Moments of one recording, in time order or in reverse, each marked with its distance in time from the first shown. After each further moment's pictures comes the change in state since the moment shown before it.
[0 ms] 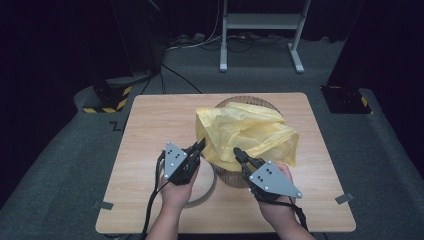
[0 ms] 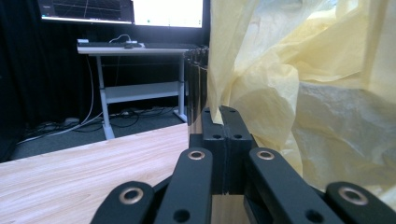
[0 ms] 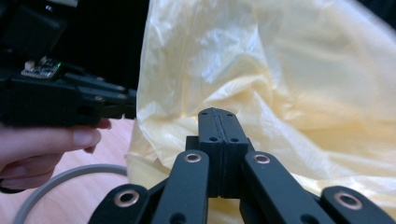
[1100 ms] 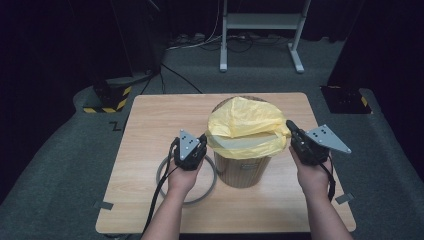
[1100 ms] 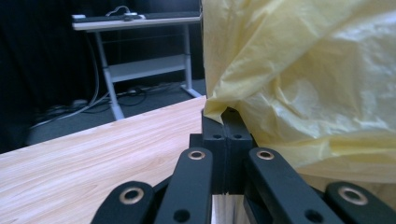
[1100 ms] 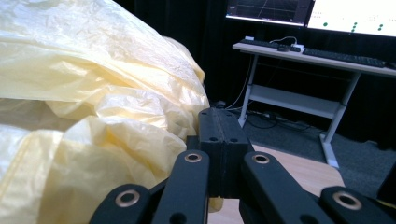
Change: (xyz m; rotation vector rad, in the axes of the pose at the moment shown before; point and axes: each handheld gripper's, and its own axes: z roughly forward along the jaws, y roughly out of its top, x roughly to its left) left arm 0.012 -0.016 0.050 0.131 0.014 0.062; right arm -0.136 -0.063 0.010 0.115 -0.219 0.252
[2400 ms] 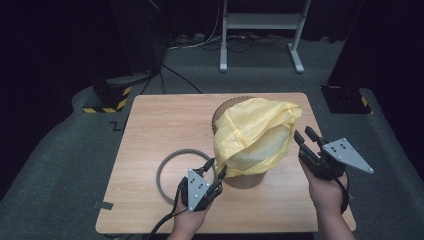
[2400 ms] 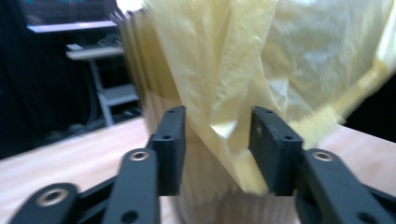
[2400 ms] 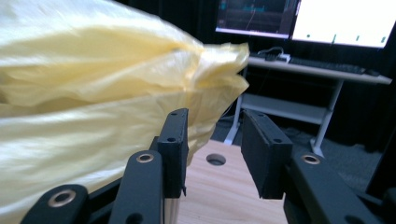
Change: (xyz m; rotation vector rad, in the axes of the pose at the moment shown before) left arm -0.075 -0.024 -0.071 -0.122 0.028 0.093; right arm -0.001 0.004 -0.050 -0.068 -0.043 0.005
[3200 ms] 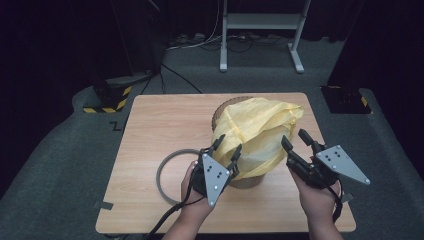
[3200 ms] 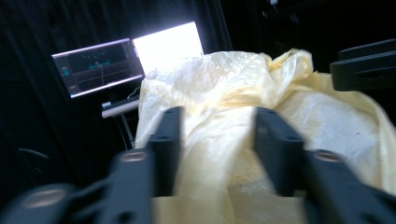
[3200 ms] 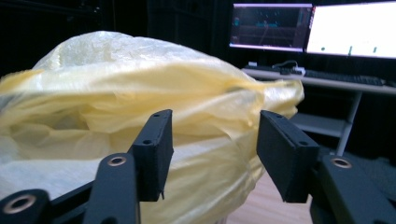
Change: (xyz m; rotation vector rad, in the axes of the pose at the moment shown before) left arm -0.014 0.080 0.022 -0.099 0.052 0.166; right arm 0.033 0.014 -0.010 -0.038 0.052 0.045
